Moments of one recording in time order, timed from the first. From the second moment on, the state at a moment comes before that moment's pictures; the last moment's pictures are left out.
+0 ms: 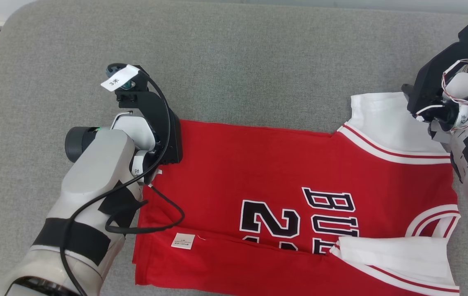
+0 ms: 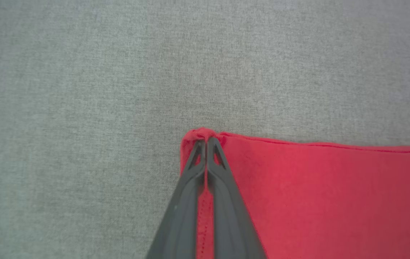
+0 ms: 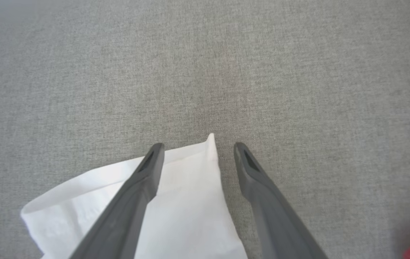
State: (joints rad) left arm -1.05 0.02 -0.64 1.04 -0.59 0.08 0.42; right arm -1.18 -0.19 0.06 1.29 0.35 -0.04 0.48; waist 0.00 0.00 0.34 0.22
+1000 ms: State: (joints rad) left arm -1.09 0.02 -0.67 1.06 -0.61 0.09 0.33; right arm -1.18 -0.20 0.06 1.28 0.35 -0.08 0.40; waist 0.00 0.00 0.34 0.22
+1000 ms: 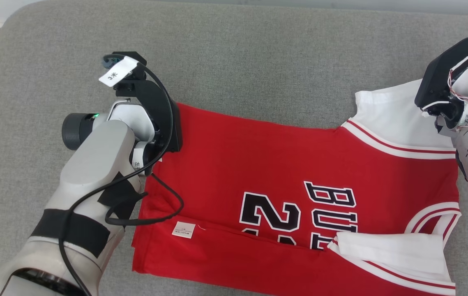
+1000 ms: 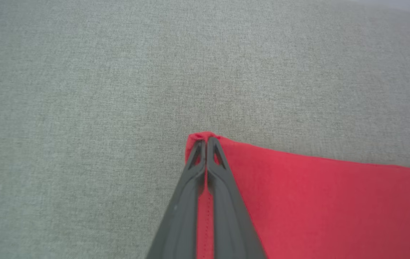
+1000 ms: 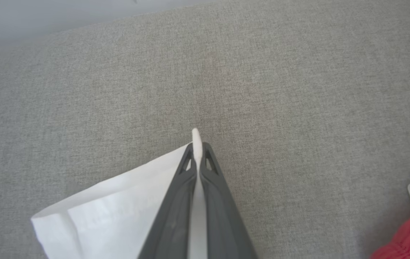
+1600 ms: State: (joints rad) left arm -0.98 0.02 -0.72 1.05 -0.61 0.04 0.20; right arm -1.05 -0.20 0.11 1.25 0.34 0.10 0.26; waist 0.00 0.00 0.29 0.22
